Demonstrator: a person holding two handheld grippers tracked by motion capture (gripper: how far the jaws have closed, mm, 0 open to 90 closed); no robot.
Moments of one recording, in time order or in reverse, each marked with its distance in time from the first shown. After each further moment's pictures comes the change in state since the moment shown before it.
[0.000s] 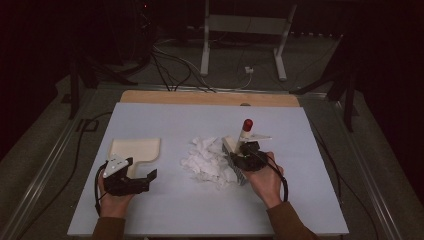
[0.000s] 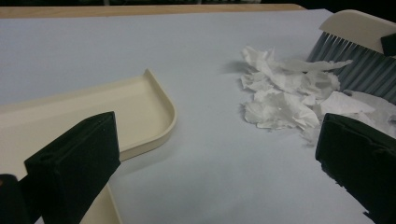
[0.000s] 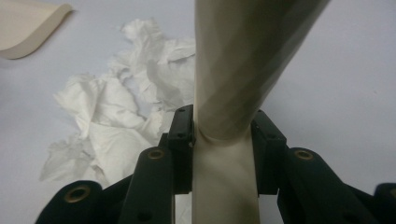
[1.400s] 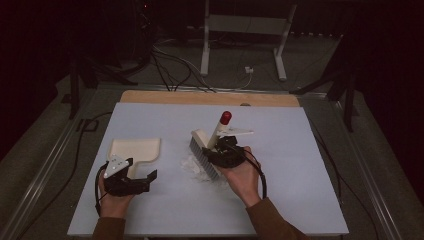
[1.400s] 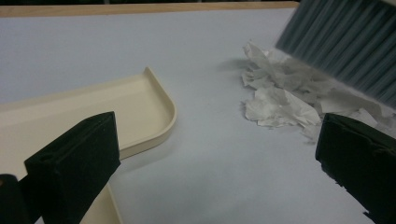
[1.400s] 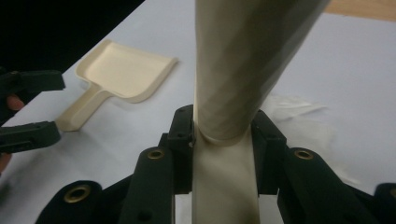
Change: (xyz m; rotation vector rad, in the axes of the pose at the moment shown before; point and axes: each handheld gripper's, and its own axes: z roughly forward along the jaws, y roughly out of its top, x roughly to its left) left arm 0.000 -0.001 0.000 0.003 0.003 0.002; right arm 0.064 0.036 -0.010 -0.095 0.213 0.002
